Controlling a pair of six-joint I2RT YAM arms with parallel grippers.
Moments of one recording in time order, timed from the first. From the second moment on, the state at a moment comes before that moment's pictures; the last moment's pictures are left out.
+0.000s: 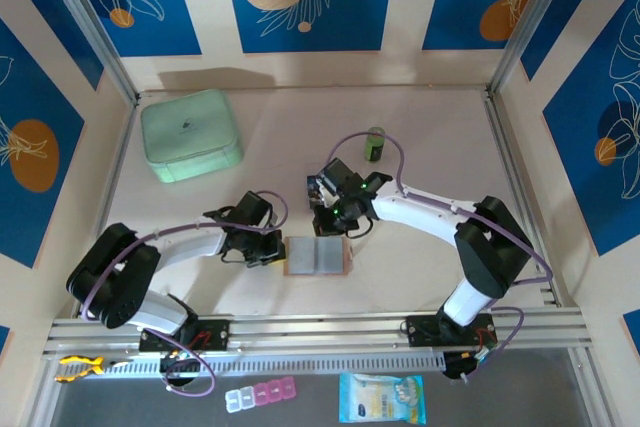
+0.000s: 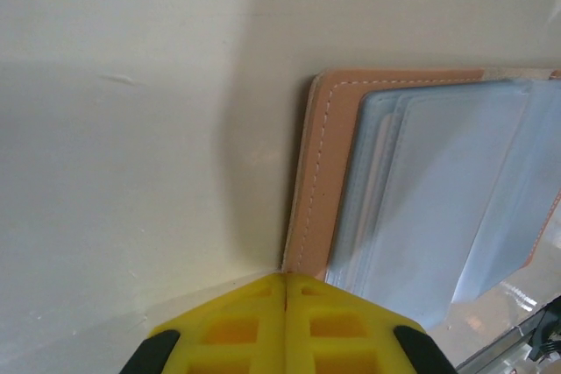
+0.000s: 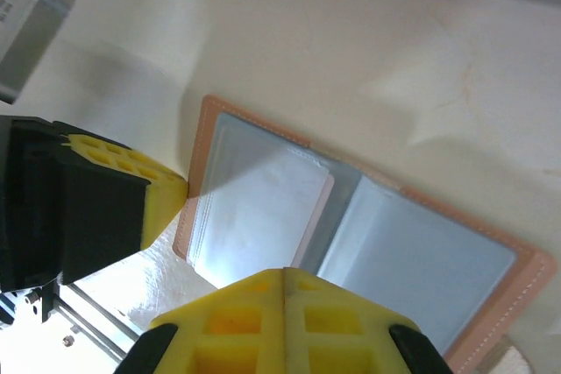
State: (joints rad) left arm -0.63 1.44 0.61 -0.35 0.41 -0.81; right arm 0.80 1.62 1.09 -0.63 -0.30 0.59
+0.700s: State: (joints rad) left arm -0.63 1.44 0.61 -0.30 0.44 -0.83; right arm 0.88 1.69 1.05 -0.49 -0.42 0.74
